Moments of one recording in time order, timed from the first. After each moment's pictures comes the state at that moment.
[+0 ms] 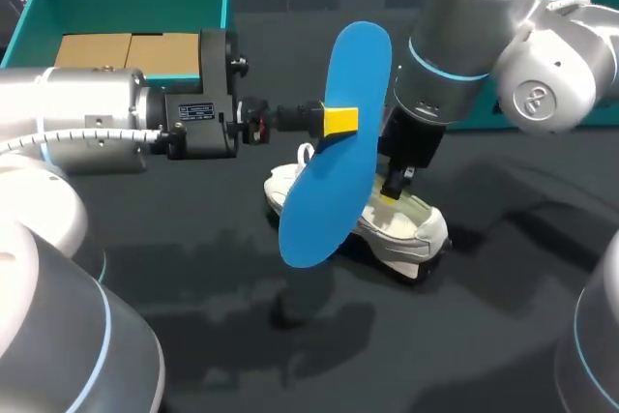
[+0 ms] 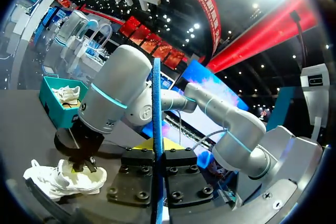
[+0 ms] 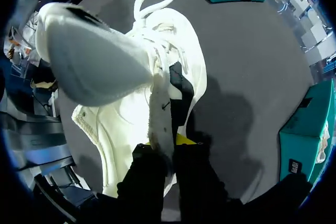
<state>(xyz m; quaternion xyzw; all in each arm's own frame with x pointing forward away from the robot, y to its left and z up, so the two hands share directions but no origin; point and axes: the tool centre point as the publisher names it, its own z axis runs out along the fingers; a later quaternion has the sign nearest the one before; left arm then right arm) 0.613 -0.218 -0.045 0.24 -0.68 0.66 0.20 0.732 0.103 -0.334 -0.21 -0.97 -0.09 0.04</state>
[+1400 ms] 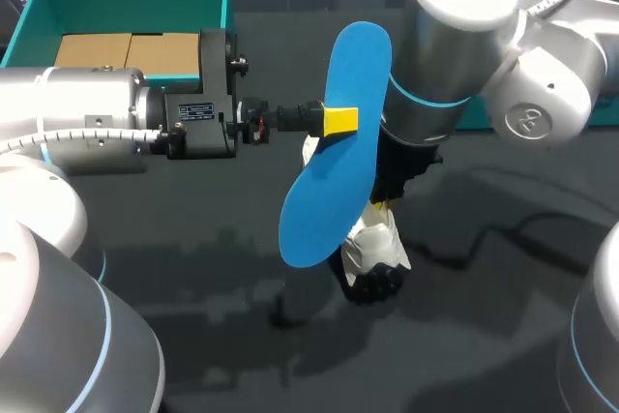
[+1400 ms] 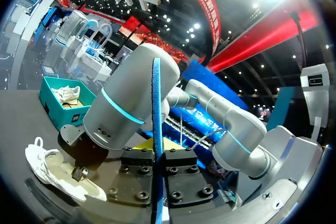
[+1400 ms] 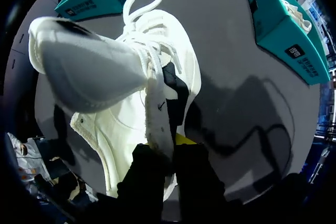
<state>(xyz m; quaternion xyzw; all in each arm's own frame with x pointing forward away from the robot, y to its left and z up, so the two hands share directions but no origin) 0.613 -0.218 -0.045 0.24 -0.68 0.66 0.20 0.710 0.126 -0.325 -0.60 -0.79 -0.07 0.01</state>
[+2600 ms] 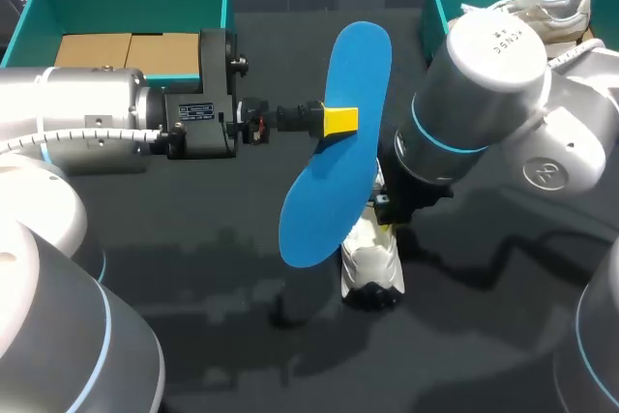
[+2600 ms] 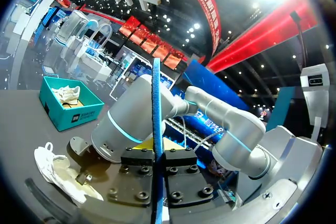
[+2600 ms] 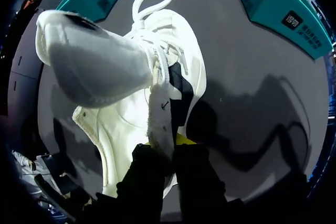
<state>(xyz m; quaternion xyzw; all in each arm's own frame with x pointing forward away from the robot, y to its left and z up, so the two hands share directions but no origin) 0.613 -0.218 -0.045 0.24 -0.68 0.66 0.20 0.702 0.114 -0.367 -0.65 -0.75 -0.11 0.02</state>
